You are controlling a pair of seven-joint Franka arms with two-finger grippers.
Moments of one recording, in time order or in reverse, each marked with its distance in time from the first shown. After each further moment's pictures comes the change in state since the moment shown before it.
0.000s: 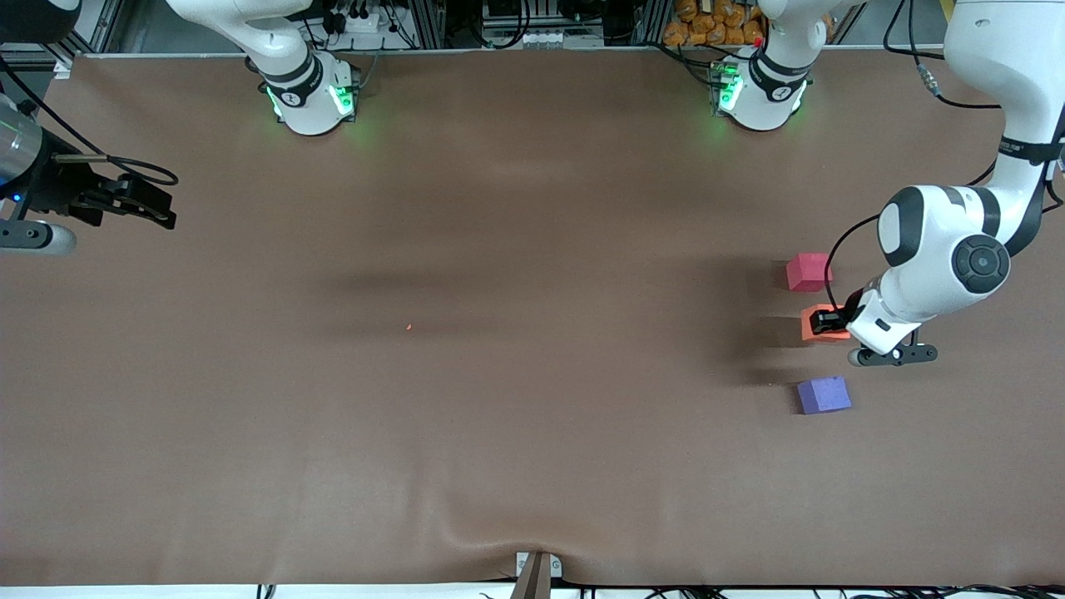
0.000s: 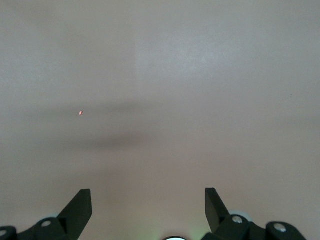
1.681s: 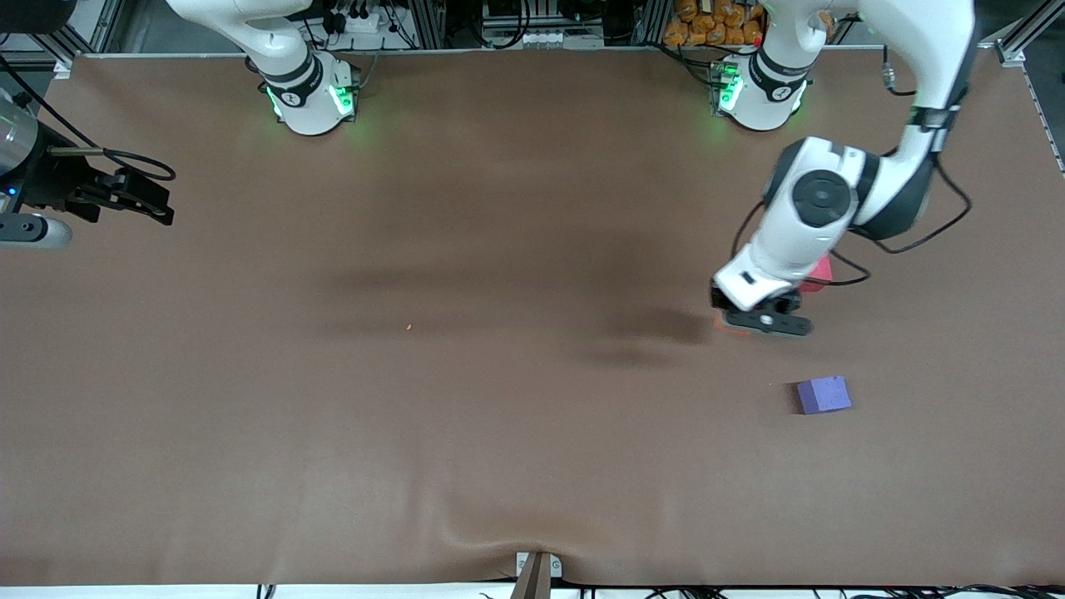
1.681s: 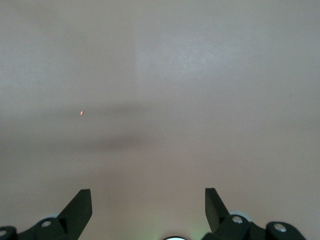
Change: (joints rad) left arm -0.287 -0.147 -0.009 -0.055 0.081 0.021 -0.135; right arm 0.000 -0.011 0.001 0.000 0.000 -0.004 0.000
